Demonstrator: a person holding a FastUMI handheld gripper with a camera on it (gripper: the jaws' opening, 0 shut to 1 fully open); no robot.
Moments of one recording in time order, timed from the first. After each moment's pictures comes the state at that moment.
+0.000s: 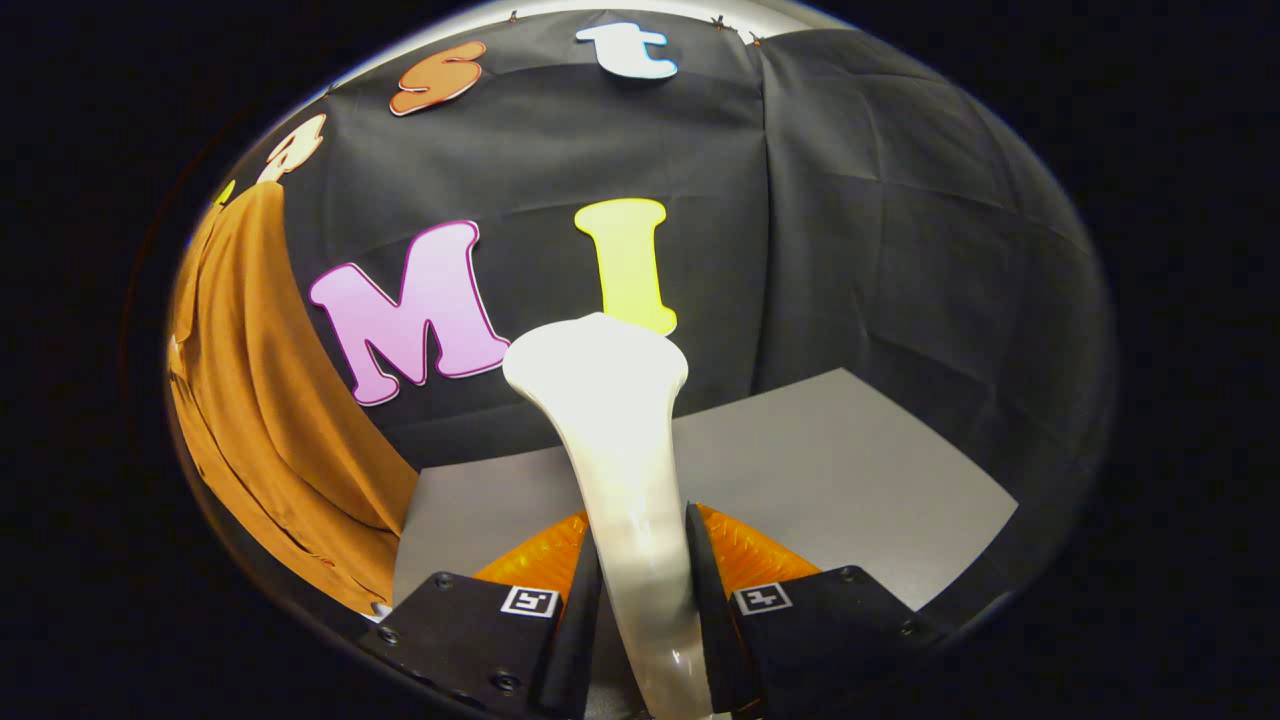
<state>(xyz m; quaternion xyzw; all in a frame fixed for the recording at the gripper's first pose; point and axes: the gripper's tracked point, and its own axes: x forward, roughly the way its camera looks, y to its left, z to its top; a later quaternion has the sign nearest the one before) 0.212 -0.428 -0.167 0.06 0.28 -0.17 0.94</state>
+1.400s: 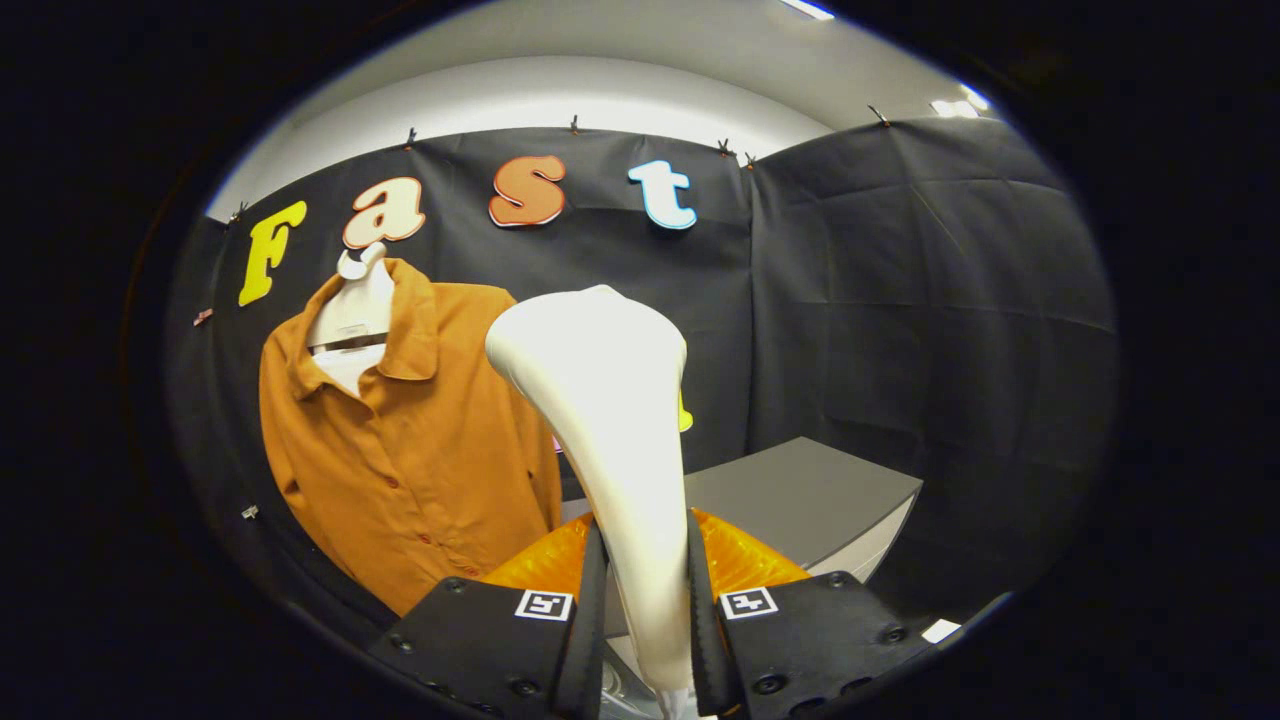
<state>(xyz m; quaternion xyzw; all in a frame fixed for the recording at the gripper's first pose) 0.069 -0.234 -0.035 0.03 0.12 -0.19 0.97</state>
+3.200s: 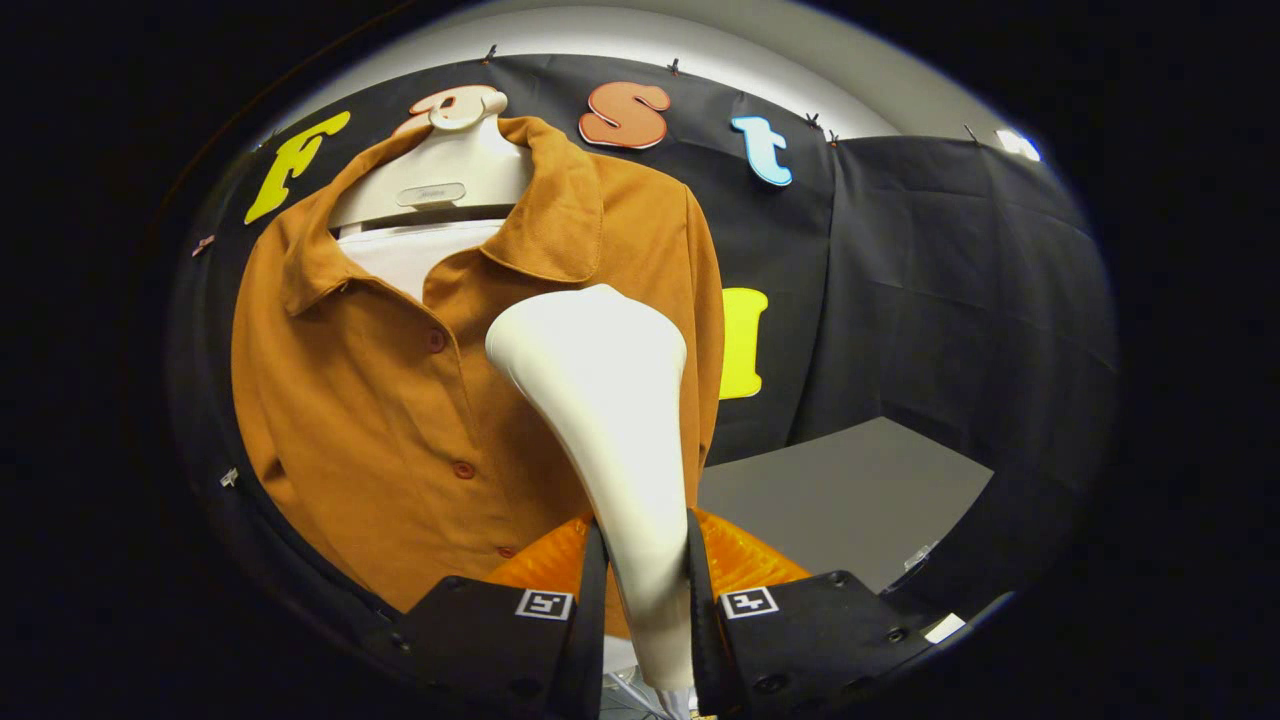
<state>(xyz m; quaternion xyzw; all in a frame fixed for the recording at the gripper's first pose) 0.204 -0.121 -0.120 -0.02 0.21 -0.20 0.96</state>
